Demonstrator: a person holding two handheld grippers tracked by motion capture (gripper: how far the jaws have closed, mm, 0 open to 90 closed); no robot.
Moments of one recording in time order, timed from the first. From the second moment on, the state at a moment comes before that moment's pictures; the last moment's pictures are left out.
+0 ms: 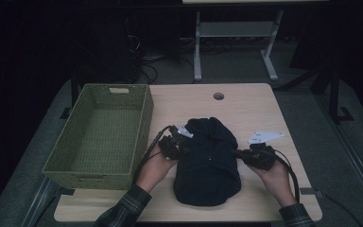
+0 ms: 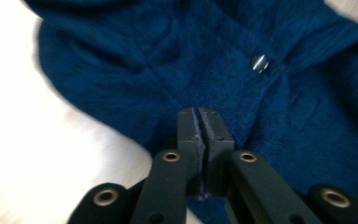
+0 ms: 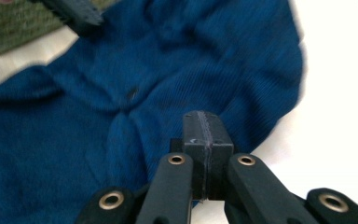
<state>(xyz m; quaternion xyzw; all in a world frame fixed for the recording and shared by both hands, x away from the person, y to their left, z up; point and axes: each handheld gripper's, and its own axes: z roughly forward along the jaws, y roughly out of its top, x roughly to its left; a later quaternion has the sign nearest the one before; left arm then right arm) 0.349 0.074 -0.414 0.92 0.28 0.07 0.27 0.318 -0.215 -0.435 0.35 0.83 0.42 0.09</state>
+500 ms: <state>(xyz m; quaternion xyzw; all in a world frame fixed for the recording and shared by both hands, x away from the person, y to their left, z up) 0.343 0.082 -0.445 0.93 0.29 0.04 0.24 0.315 -0.193 -0.464 0.33 0.88 0.35 0.05</state>
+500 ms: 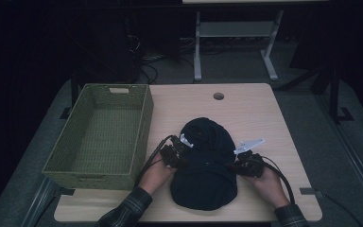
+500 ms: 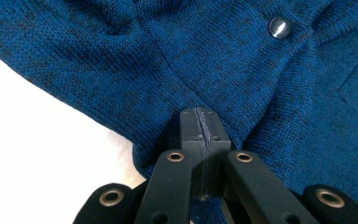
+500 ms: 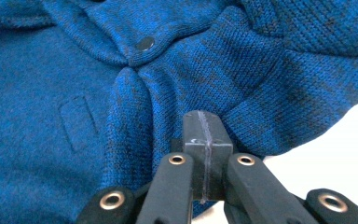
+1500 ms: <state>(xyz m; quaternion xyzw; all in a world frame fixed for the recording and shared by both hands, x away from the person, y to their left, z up) 0.339 0.089 -0.446 0.93 0.29 0.02 0.24 0.418 -0.175 -0.446 0.37 0.85 0.36 0.08</state>
